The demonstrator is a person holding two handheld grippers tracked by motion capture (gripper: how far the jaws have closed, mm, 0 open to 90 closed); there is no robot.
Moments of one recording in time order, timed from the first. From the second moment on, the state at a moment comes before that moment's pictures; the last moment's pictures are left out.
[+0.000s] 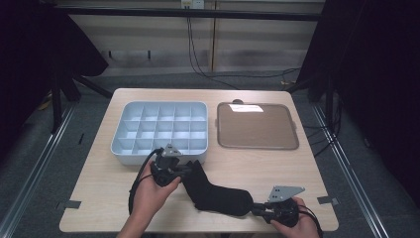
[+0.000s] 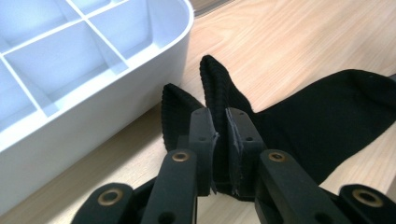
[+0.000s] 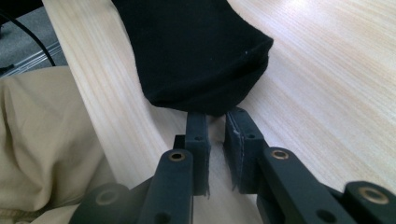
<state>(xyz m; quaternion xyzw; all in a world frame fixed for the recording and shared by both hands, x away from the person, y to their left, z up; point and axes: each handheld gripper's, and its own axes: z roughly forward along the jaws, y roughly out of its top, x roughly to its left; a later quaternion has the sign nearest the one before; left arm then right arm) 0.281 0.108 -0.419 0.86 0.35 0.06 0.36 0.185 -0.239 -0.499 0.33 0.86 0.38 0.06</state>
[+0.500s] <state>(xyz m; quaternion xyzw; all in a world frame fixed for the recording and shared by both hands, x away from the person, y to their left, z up) 0.280 0.099 -0.413 0.86 0.34 0.06 0.37 0.189 -0.229 -0.501 0.34 0.85 0.39 0.07</state>
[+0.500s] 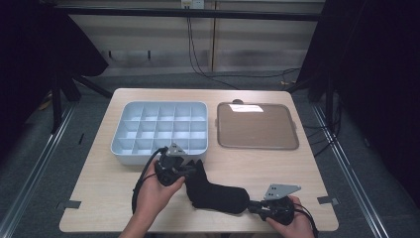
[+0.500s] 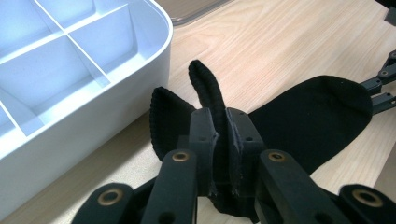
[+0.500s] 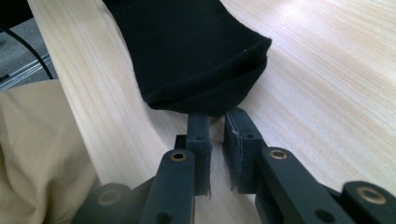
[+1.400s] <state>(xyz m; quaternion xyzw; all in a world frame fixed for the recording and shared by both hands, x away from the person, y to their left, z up) 0.272 0.082 -0.417 0.87 0.32 0.03 0.37 0.201 -0.199 -0.502 0.33 0.86 0.39 0.07</state>
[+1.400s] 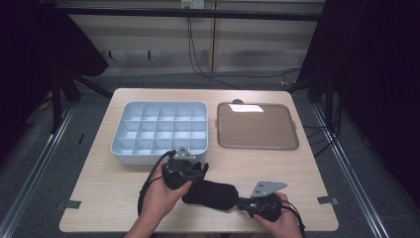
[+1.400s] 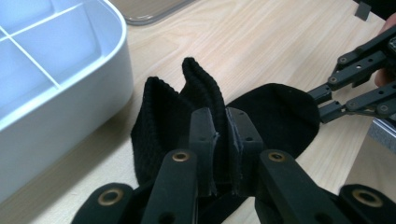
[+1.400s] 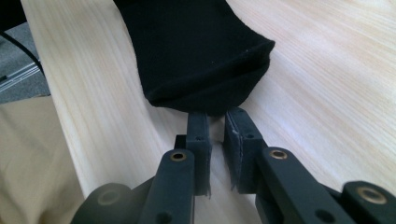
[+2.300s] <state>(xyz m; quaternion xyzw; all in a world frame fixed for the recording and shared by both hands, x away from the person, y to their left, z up) 0.266 0.070 -0.420 0.88 0.30 0.02 0.36 0.207 -0.177 -0.503 0.32 0.86 0.39 0.08</state>
